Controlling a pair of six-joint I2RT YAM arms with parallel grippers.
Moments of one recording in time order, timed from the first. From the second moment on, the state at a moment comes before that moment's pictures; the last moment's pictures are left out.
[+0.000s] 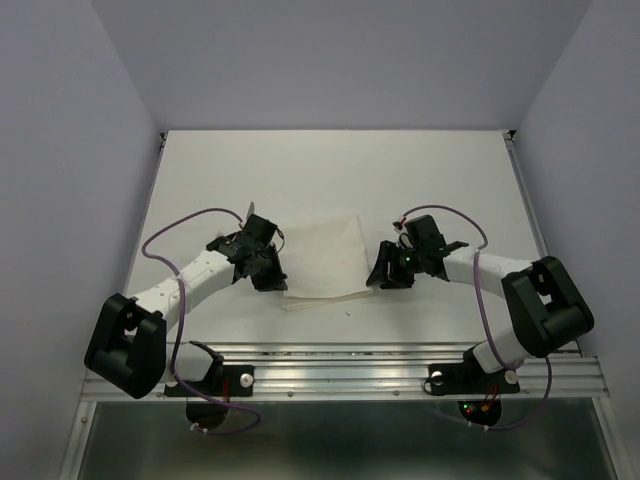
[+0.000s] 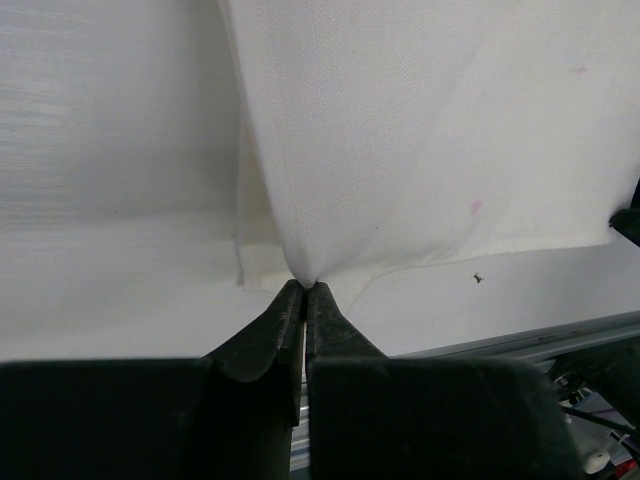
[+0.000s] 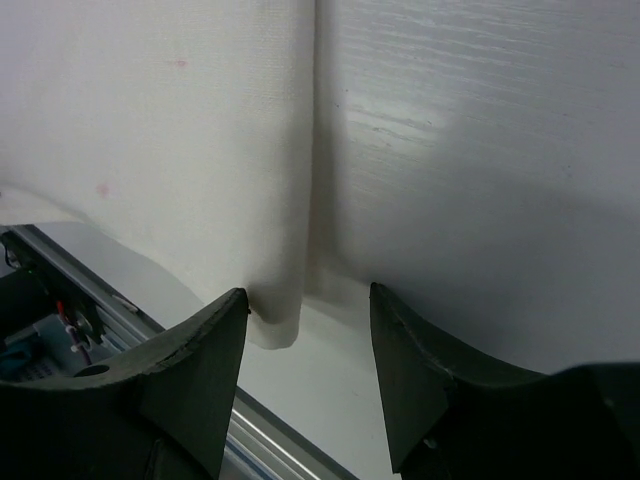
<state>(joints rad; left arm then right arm) -0.51 1.29 0.77 -0.61 0.10 -0.78 0.43 1.50 0.67 -0.17 -0.46 0.58</state>
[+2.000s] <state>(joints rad) -0.49 1.34 0.66 -0.53 0.19 -0.73 0.55 1.45 0.79 -0.31 -0.18 0.59</state>
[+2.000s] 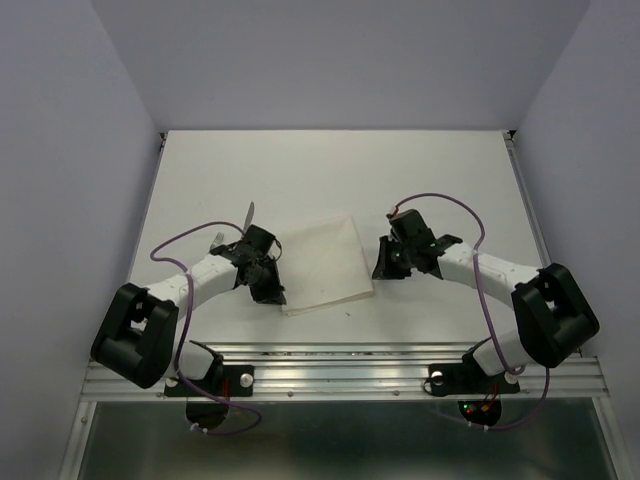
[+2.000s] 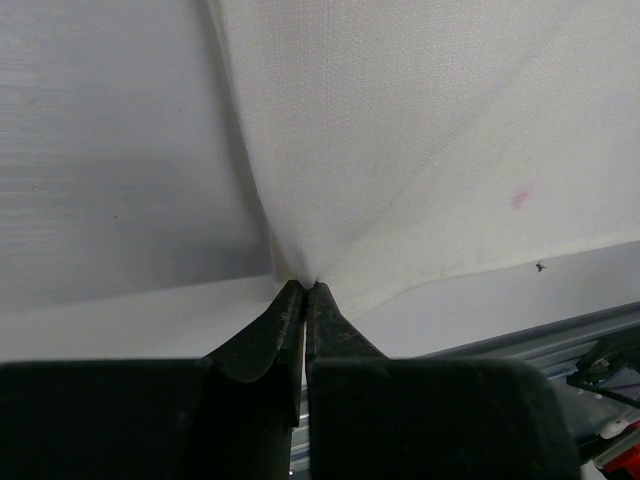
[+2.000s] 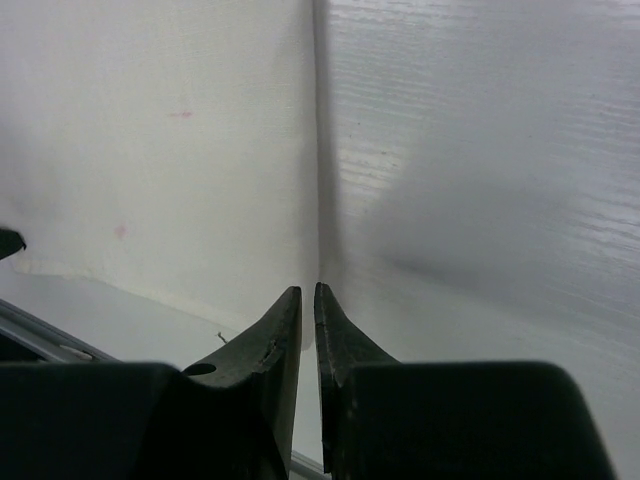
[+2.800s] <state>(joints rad) -0.49 1.32 0.66 -0.57 0.16 -0.74 0.61 1.59 0.80 -0.24 -0.27 0.57</state>
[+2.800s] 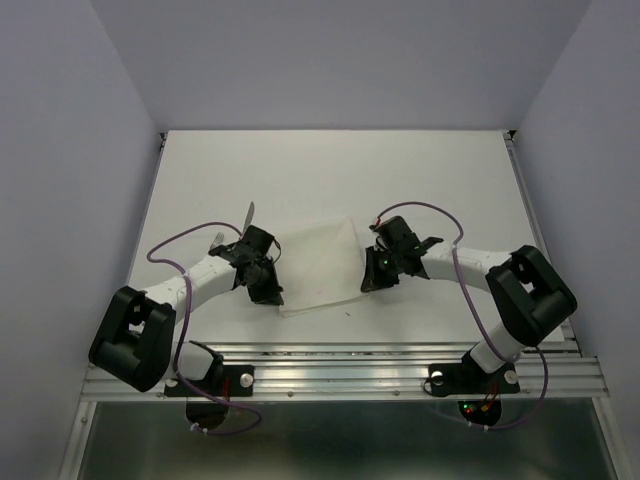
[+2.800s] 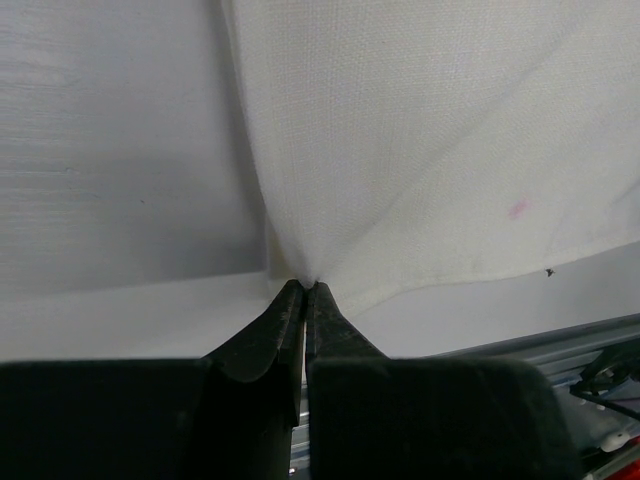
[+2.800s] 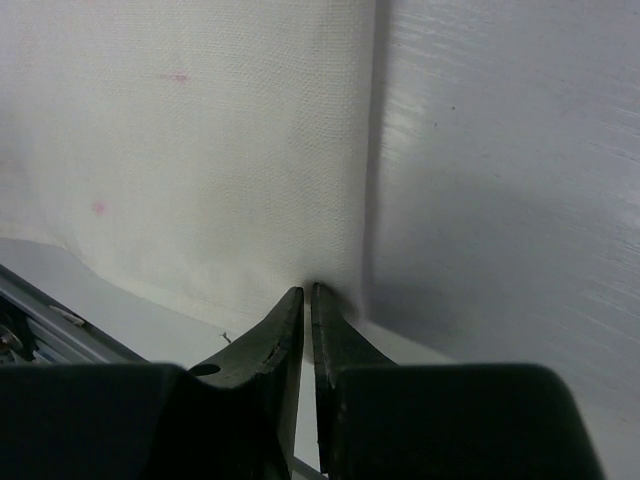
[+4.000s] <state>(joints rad) -0.32 1.57 1.01 -0.38 -0.02 -0.73 0.54 1.70 1.10 -0.25 -0.14 0.52</state>
